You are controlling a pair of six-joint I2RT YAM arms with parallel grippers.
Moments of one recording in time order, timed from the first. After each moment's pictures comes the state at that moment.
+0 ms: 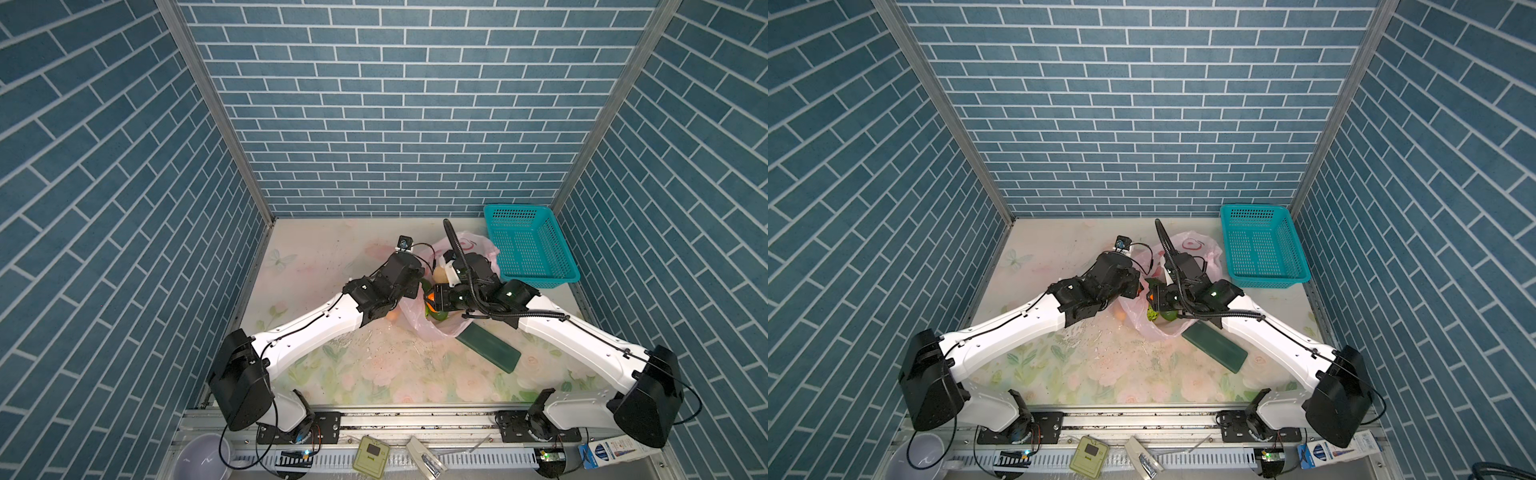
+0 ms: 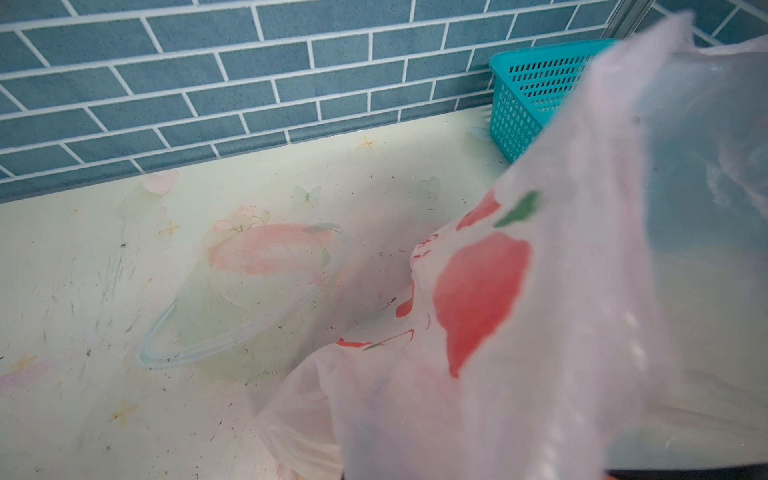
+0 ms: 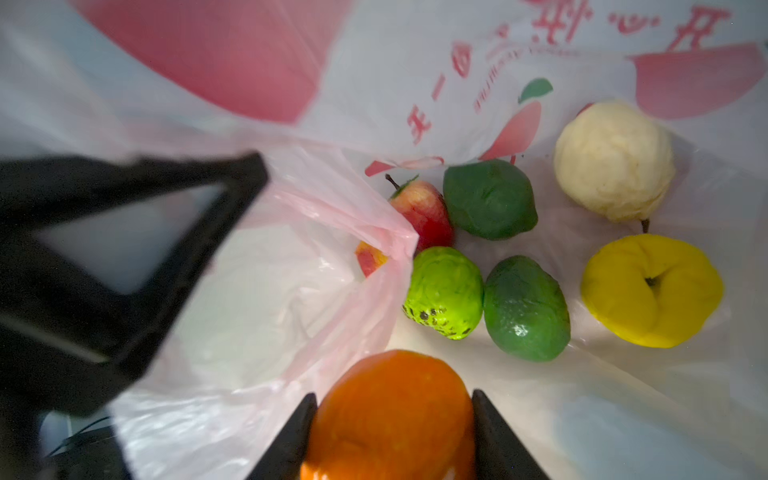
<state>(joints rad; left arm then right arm) -0.85 1.47 1.20 -0.38 -0.39 -0.37 0.81 1.31 1.15 -0.59 -0.09 0.57</state>
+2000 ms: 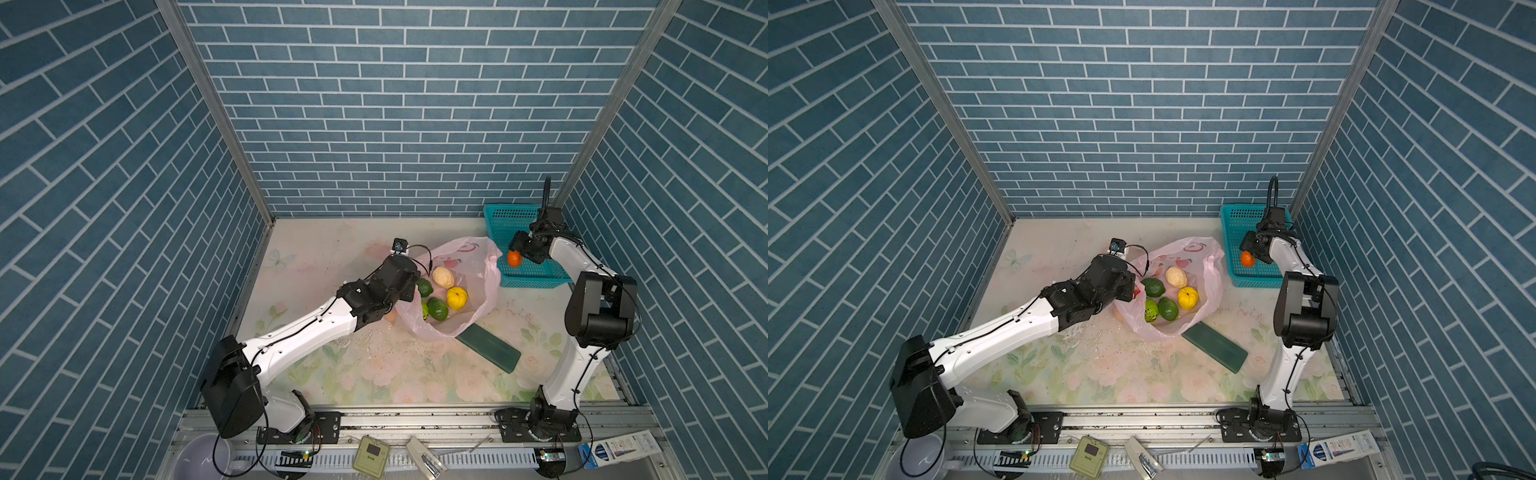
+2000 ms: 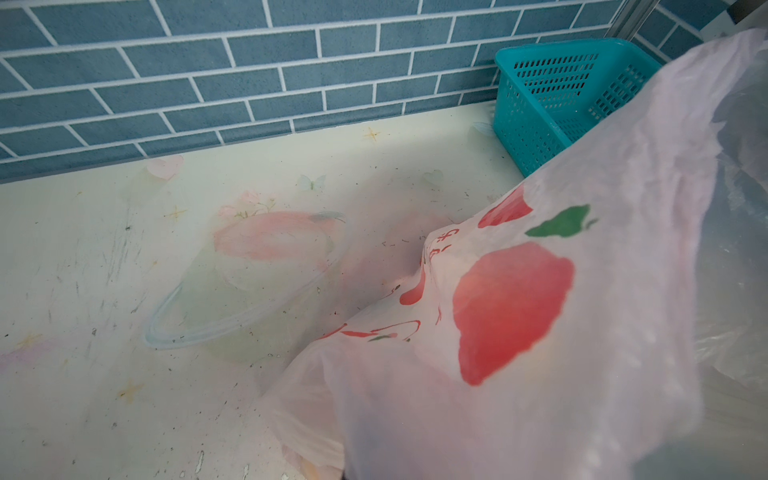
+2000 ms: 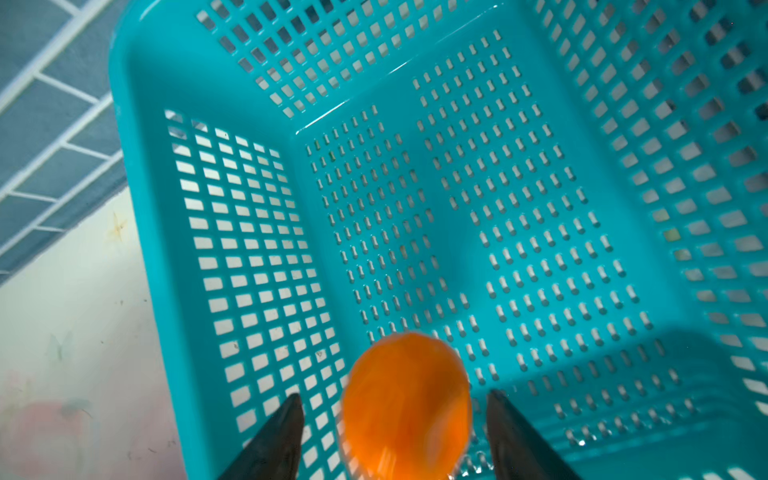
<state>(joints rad) -0.85 1.42 1.16 -0.41 -0.39 -0.40 -0.05 1.94 1.54 -0.54 -0.10 0.36</state>
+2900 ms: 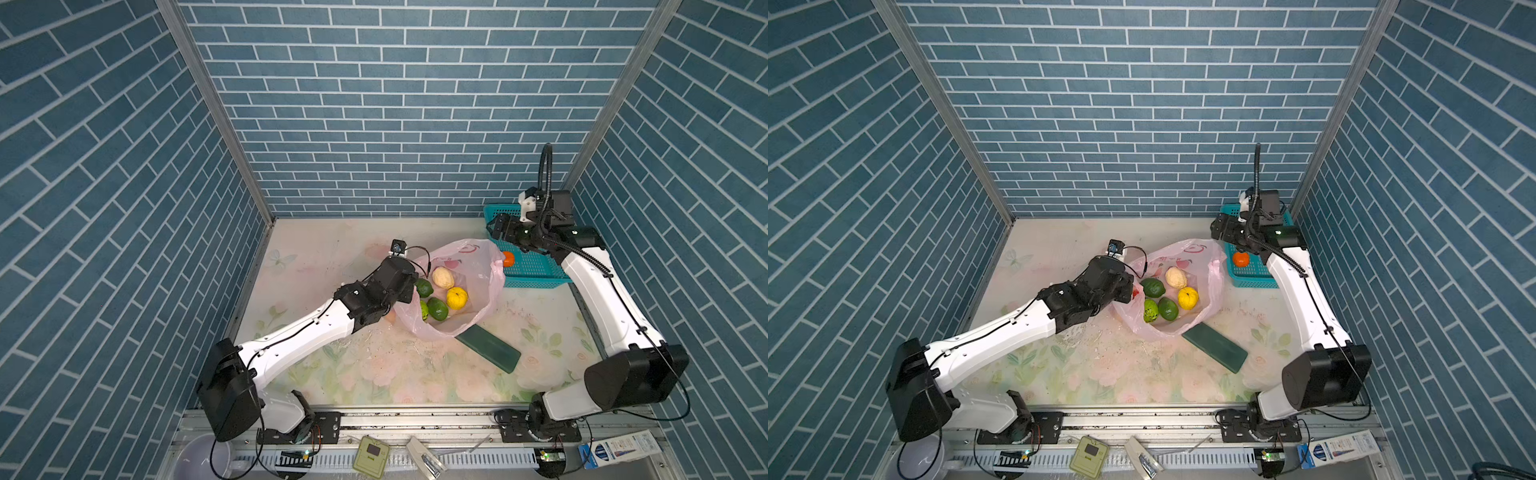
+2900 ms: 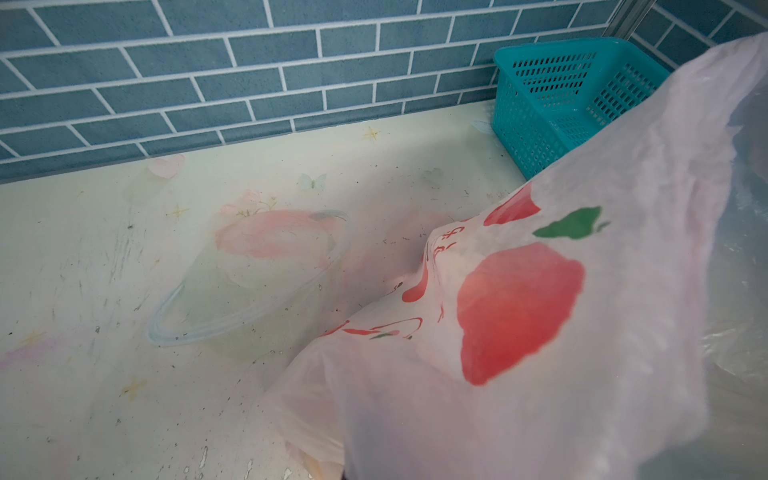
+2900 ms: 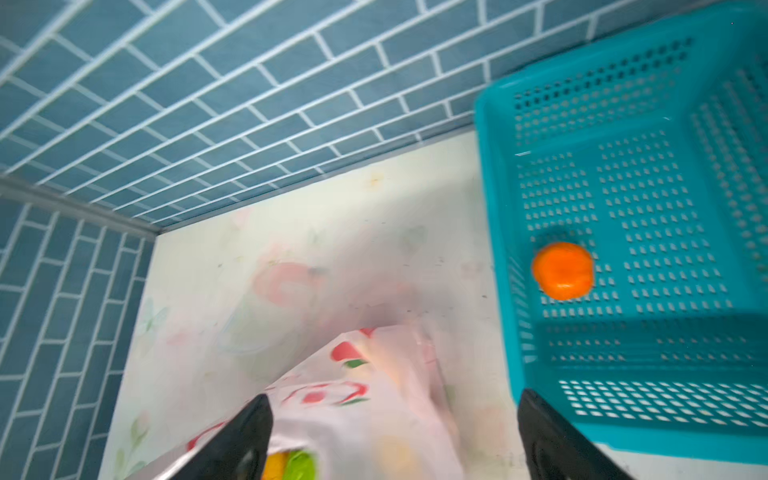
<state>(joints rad) -0.85 1.40 1.14 -0.40 -0.38 -0.40 0.24 1.46 1.59 -0.80 -0.18 0.37</state>
